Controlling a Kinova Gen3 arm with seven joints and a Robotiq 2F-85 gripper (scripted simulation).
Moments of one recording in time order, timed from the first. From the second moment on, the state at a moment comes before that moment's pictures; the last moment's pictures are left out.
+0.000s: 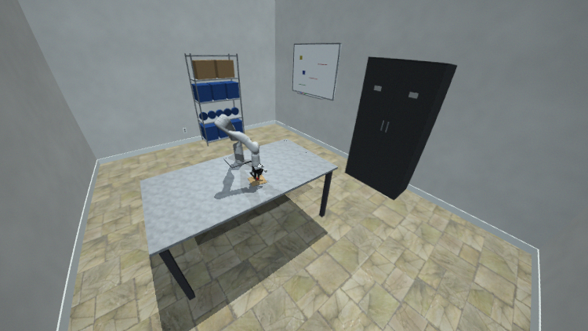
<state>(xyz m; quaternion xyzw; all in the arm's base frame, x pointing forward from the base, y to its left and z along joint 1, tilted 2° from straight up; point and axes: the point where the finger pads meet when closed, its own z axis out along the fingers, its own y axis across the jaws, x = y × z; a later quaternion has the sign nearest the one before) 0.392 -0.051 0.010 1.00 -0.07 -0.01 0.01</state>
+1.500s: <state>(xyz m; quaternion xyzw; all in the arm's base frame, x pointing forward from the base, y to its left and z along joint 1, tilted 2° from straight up) 0.392 -0.051 0.007 1.00 -0.07 -0.01 0.01</state>
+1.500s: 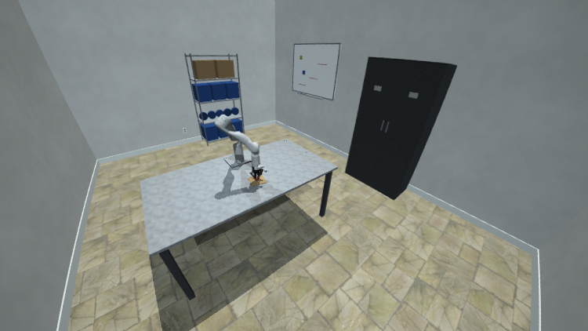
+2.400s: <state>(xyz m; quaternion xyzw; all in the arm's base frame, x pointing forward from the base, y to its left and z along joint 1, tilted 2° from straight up) 0.392 -0.051 0.007 1.00 -0.07 -0.01 0.01</state>
